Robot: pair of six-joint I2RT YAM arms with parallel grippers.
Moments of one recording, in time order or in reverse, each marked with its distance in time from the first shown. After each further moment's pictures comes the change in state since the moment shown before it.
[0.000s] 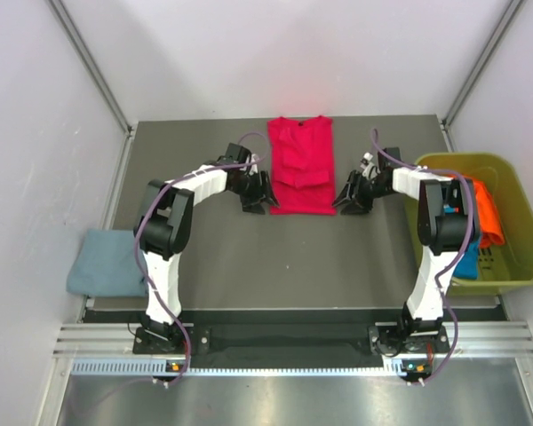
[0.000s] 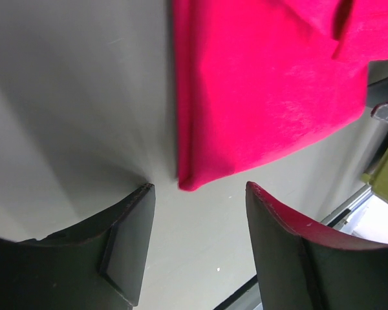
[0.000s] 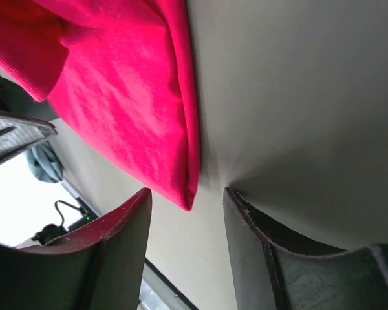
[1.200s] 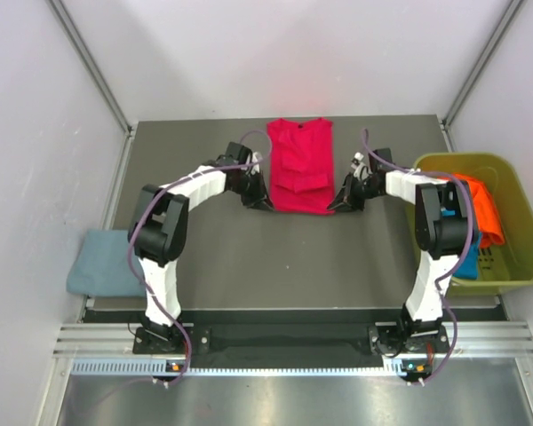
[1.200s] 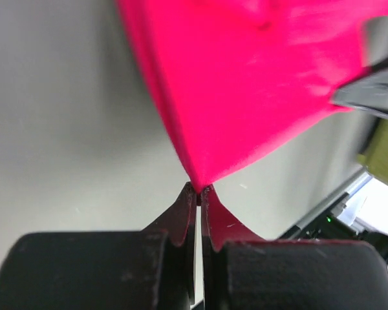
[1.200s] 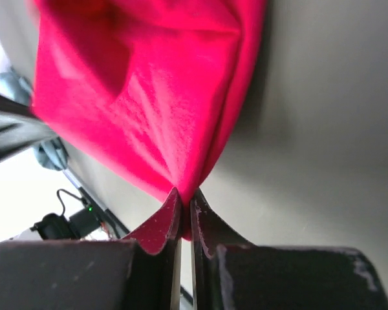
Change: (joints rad) left arm -0.024 -0.057 -0.031 -0.011 0.016 0.008; right arm 0.066 -0.021 -0.029 0.068 -0.027 0.040
